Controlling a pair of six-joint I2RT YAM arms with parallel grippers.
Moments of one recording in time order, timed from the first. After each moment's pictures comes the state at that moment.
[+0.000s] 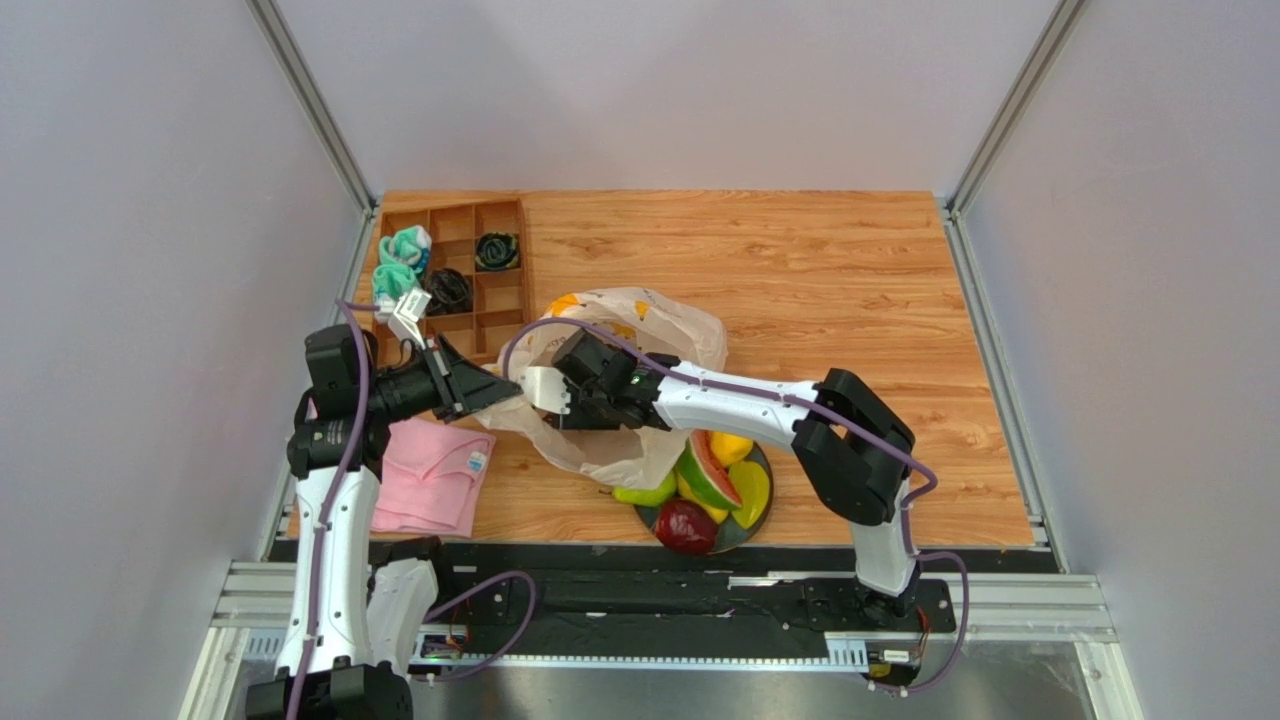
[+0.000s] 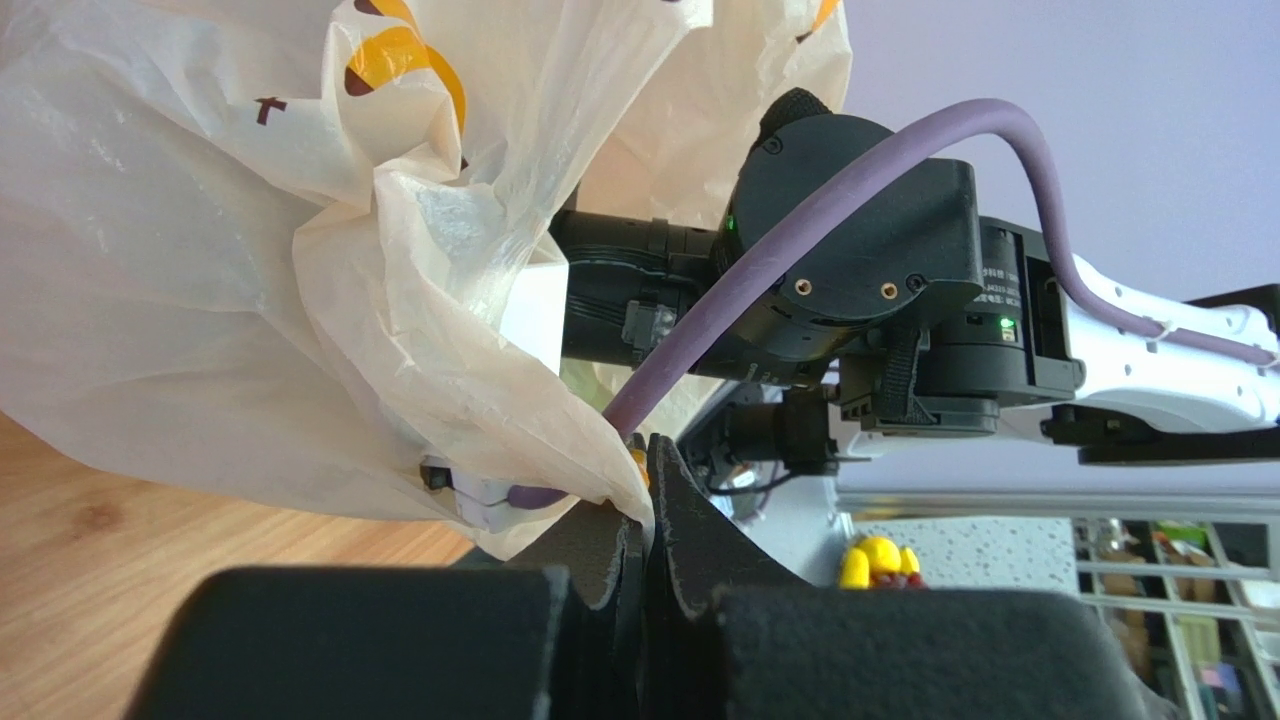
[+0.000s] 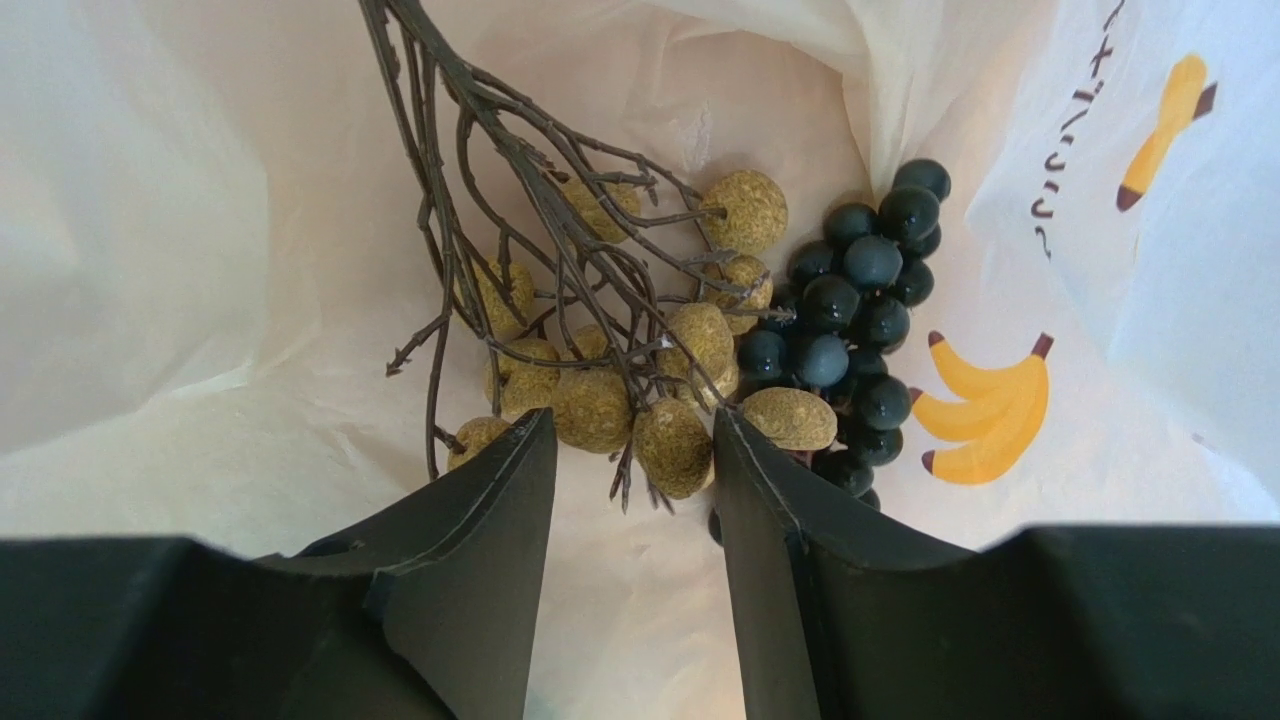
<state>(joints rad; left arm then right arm) 0.20 0.78 0.77 -0.55 1.06 -0.53 1.05 1.97 1.47 -0.40 0.11 -0.65</state>
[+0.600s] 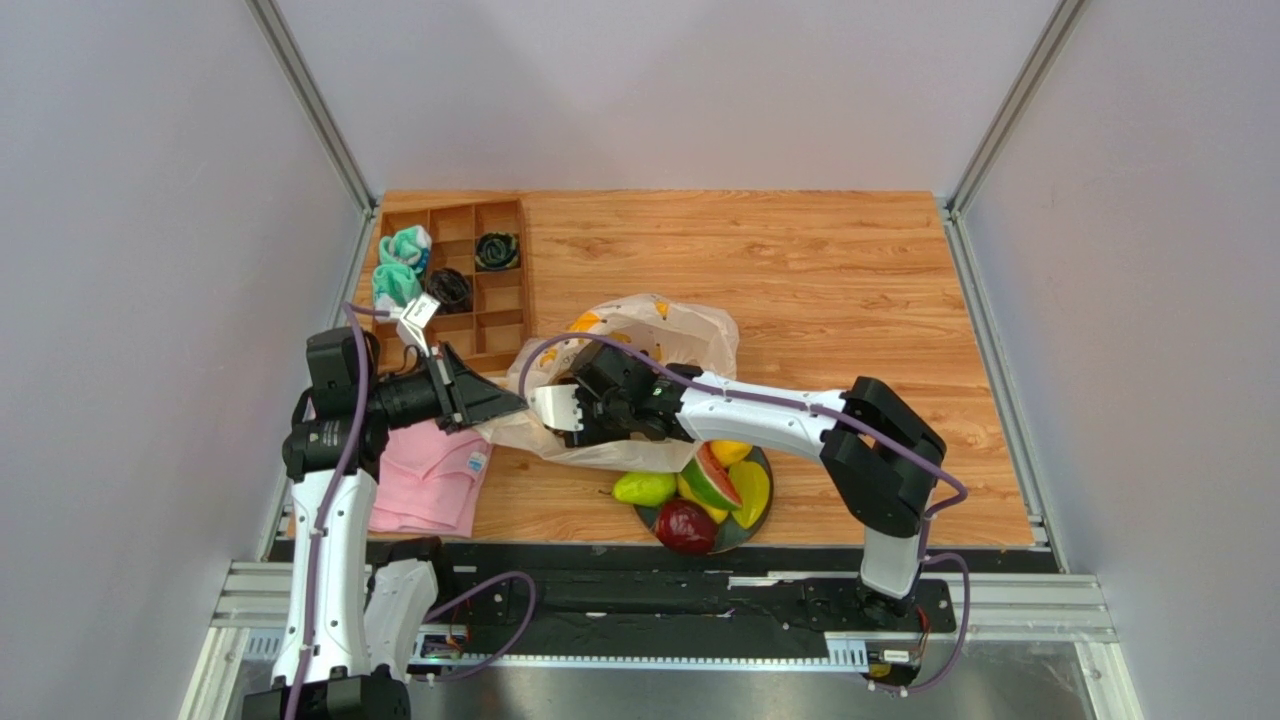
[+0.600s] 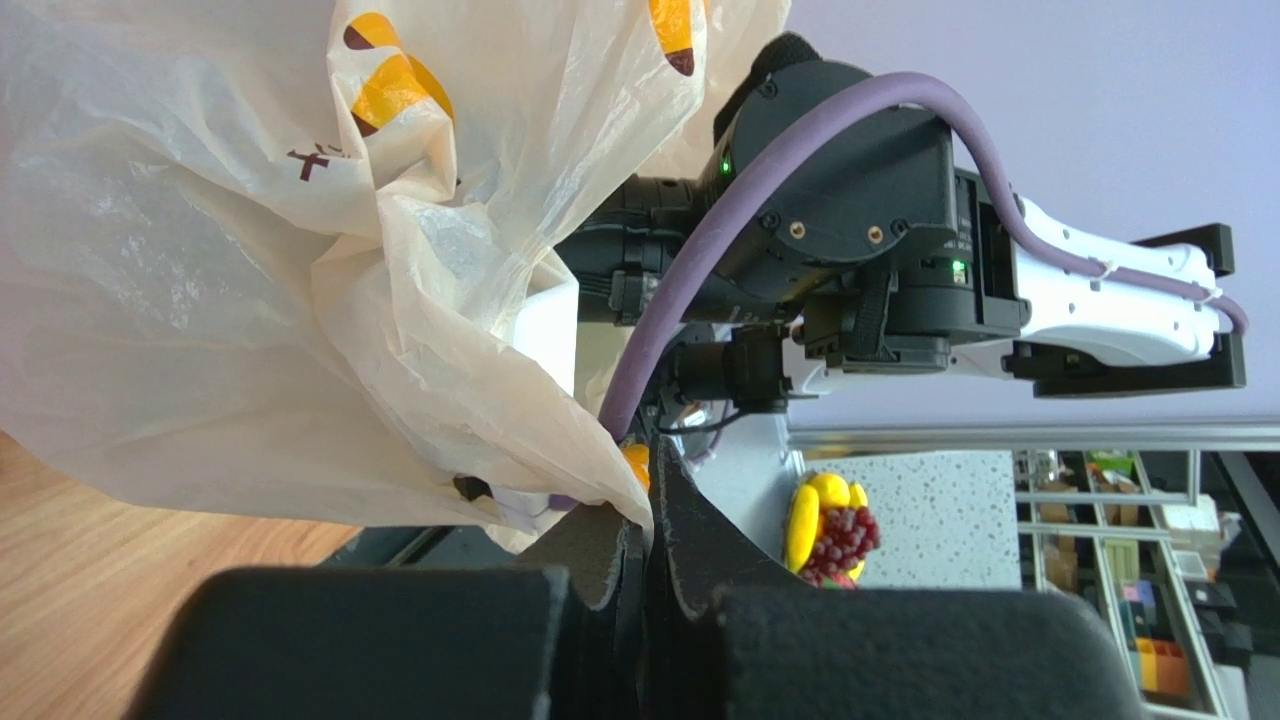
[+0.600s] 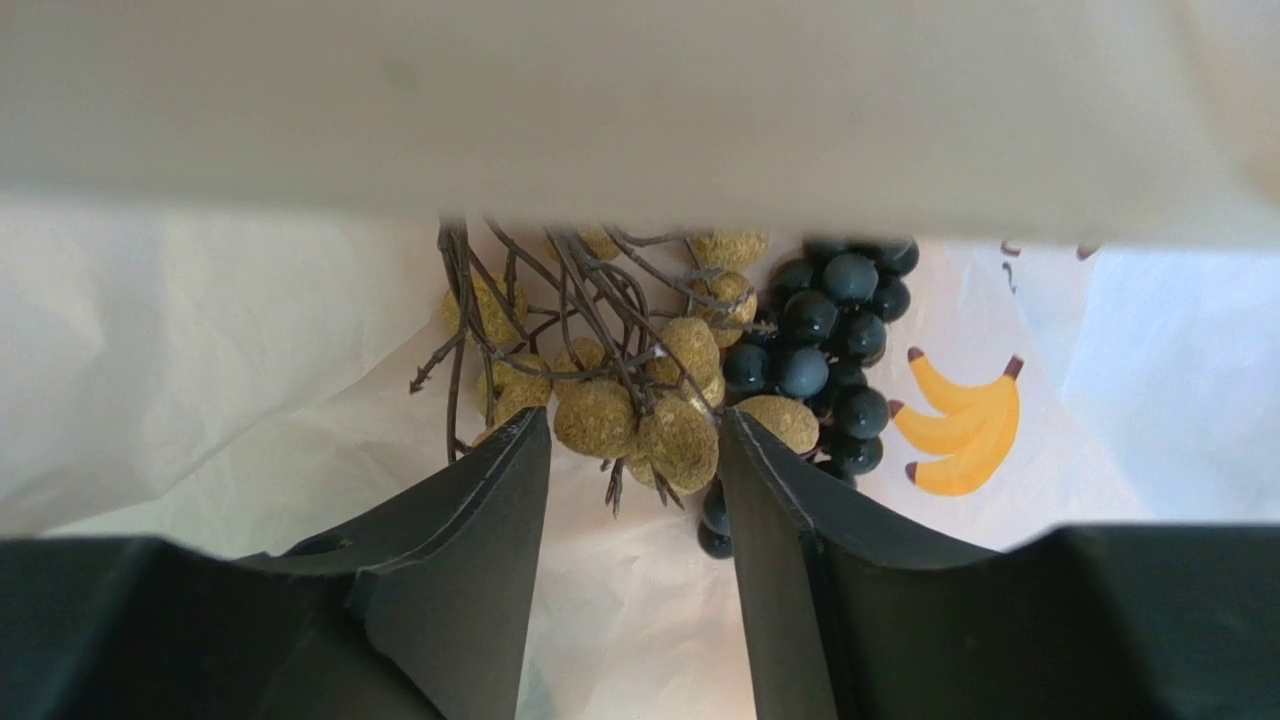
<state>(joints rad) 0.18 0.78 0.81 -0.69 1.14 -0.50 1.05 1.85 1.32 -0.32 0.00 -0.77</state>
